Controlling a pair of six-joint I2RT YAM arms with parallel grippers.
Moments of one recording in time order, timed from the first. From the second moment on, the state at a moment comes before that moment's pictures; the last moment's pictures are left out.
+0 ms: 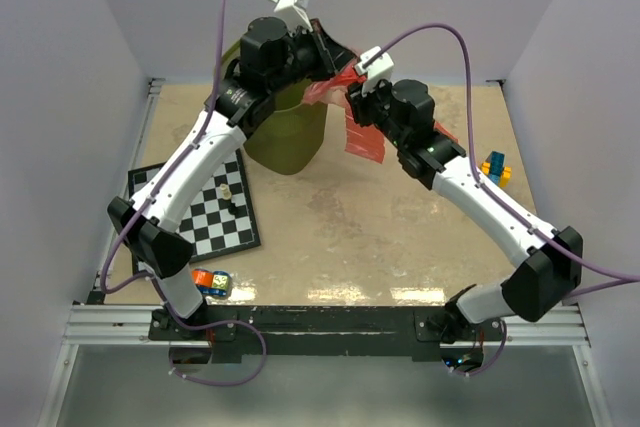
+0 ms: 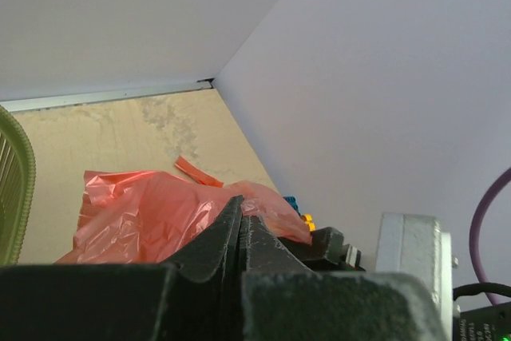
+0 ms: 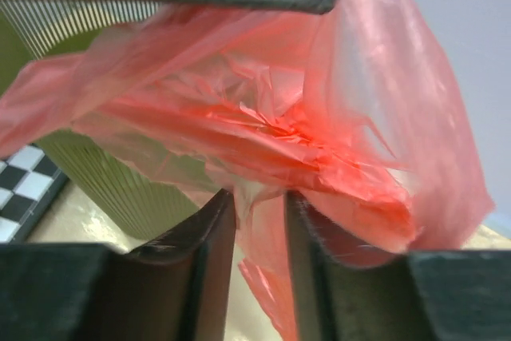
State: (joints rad) left arm -0.61 1.74 1.99 -0.29 0.14 -0.64; right arm 0.59 1.42 1.32 -0.01 0.09 -0.15
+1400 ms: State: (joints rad) left arm -0.49 1.69 1.85 -0.30 0.14 -0.47; right arm 0.59 1.08 1.09 -0.47 -0.20 -0.37
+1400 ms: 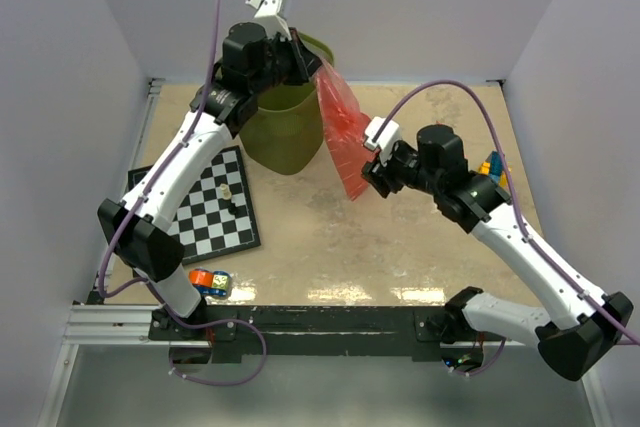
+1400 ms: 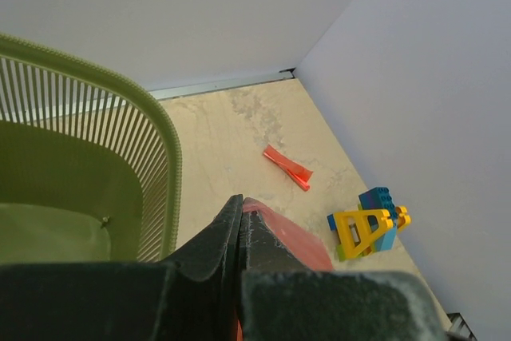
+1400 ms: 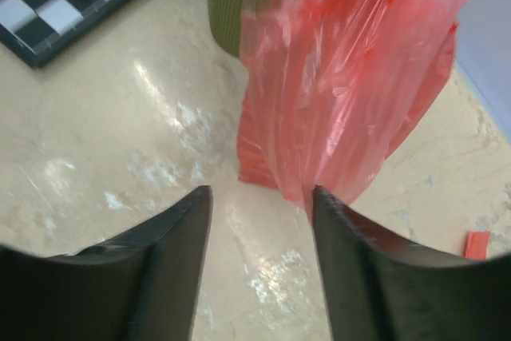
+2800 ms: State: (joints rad) left arm -0.49 1.65 1.77 -0.22 0.42 -0.48; right arm 0.58 1.35 1.19 0.03 0.04 -0.03
